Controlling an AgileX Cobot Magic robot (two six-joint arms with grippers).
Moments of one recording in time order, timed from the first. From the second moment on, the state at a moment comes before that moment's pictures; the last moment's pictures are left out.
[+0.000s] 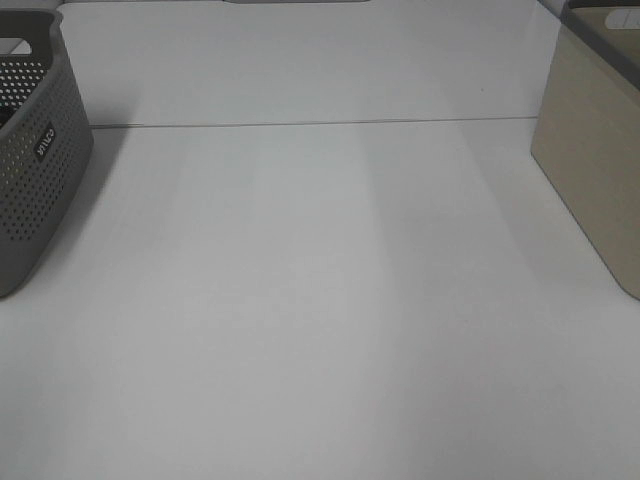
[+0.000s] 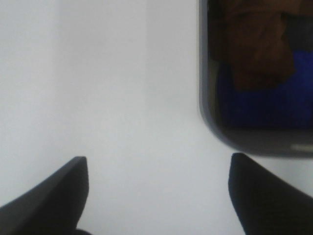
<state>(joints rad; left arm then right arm) 0.01 0.00 -0.50 -0.03 1.05 0.03 -0.02 1.30 -1.33 0.13 1.22 -0.10</state>
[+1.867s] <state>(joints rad) 0.01 0.00 -0.50 -0.03 1.05 0.03 -0.02 -0.01 -0.50 0.09 1.07 -0.10</state>
